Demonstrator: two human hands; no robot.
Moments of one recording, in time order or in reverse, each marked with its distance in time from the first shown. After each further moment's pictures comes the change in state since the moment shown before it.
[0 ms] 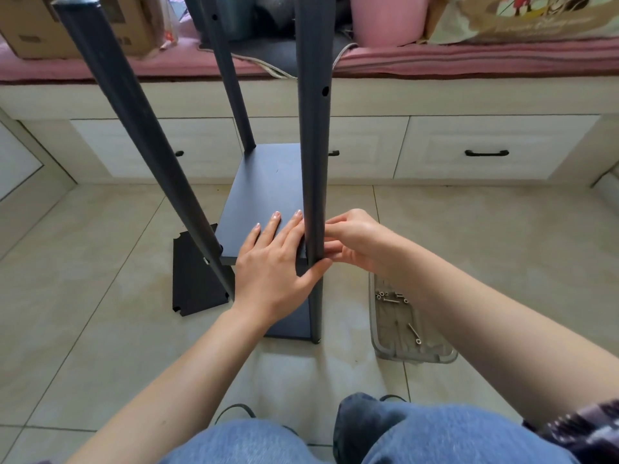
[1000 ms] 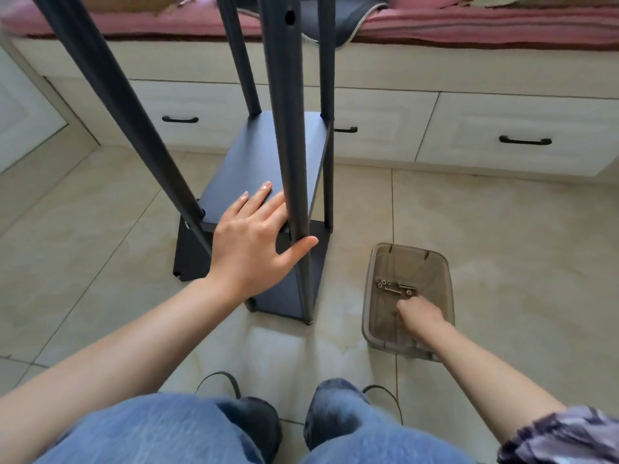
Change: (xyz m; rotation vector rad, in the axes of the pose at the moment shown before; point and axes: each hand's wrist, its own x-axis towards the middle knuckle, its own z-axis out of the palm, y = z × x) left_hand -0.003 0.001 0.006 0.089 0.066 0.024; right_hand 0.037 0.221 -0.137 -1.563 0.024 0.215
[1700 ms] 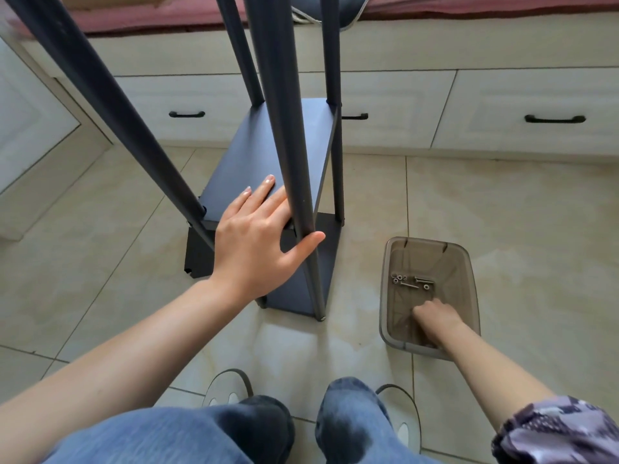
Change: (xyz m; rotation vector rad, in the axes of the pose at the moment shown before) left_hand 0.000 0.002 0.003 -0.024 0.077 0.008; right_hand 0.026 0.014 0.033 -0.302 -0.047 -0.106
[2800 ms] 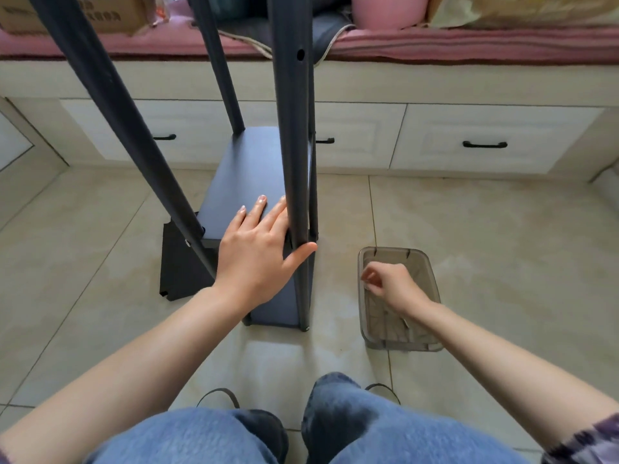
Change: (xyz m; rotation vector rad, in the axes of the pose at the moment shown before) left_hand 0.006 0.004 -0.008 0.053 -0.200 0.003; right_hand -0.071 -0.018 -0.107 0.862 0.545 -0.095
